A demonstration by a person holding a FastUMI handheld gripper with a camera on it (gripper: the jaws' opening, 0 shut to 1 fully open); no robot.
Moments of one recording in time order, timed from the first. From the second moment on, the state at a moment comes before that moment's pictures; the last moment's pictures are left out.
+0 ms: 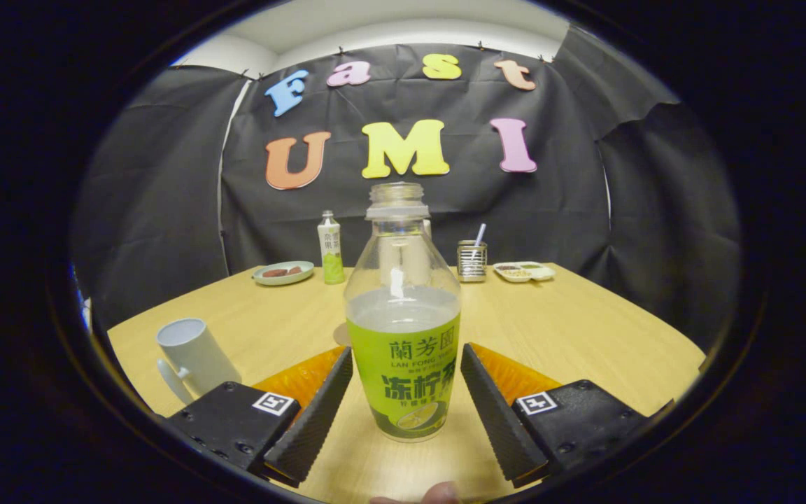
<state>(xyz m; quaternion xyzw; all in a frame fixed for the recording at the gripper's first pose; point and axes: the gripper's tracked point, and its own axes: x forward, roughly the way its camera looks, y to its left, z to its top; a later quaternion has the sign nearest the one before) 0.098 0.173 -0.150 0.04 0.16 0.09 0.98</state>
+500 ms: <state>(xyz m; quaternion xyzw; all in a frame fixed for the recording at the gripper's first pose) 0.102 0.166 -0.141 0.06 0.17 0.08 0.98</state>
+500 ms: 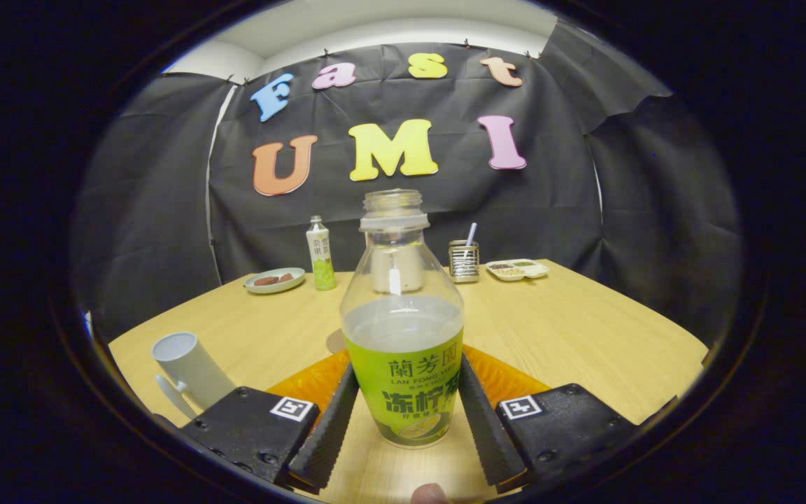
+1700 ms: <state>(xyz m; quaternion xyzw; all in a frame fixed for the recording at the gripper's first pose) 0.102 0.245 -0.085 -0.39 0.05 0.12 0.91</state>
